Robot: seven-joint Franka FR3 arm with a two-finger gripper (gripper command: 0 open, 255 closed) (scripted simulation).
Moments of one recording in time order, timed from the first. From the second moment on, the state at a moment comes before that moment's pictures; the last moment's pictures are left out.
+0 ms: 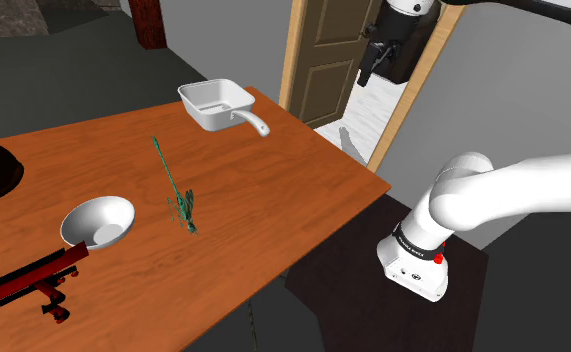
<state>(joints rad) 0.00 -0.83 -0.02 -2.33 -0.12 1.62 0.05</state>
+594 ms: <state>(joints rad) 0.04 -0.75 0.09 -2.40 -0.04 1.78 0.19</state>
